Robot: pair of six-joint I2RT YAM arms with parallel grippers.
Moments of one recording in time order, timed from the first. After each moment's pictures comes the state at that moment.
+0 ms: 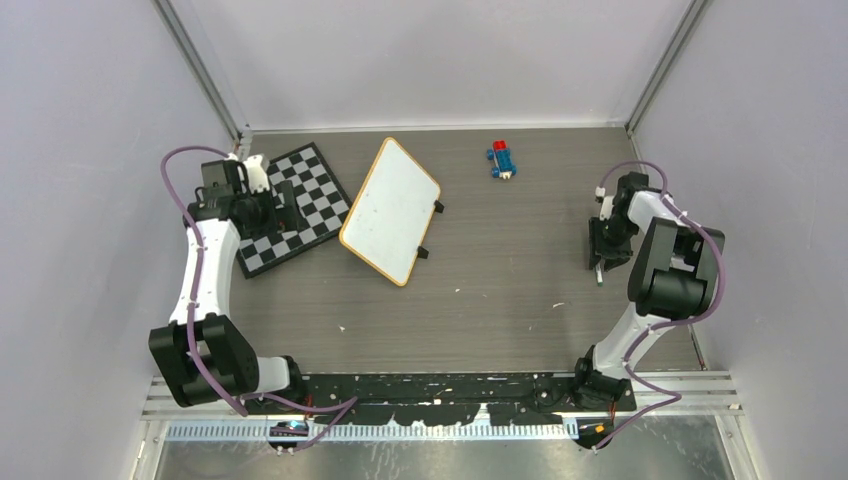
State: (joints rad) left arm 0.21 1.32 1.16 -0.75 0.30 -0.01; right arm -0.29 1.78 1.16 -0.81 -0.04 -0.19
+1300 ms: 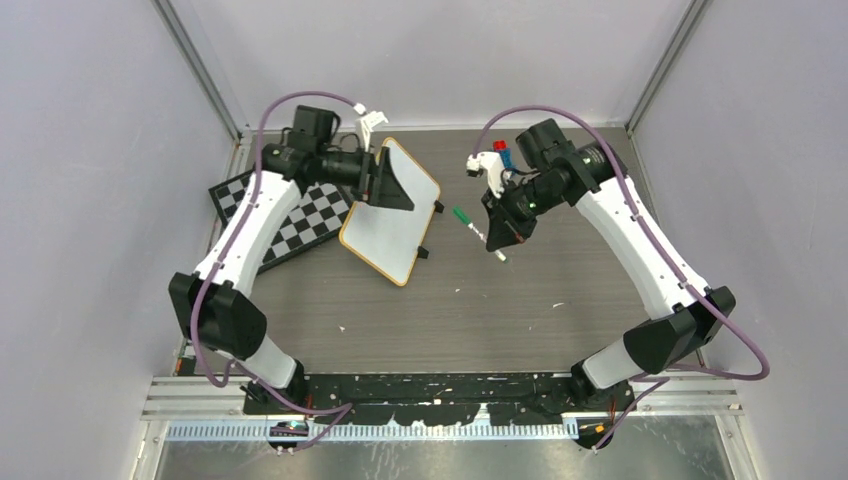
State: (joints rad) left arm -0.27 1.56 1.62 -0.83 1.00 -0.09; right arm 0.43 1.50 1.70 -1.34 -0.57 -0.42
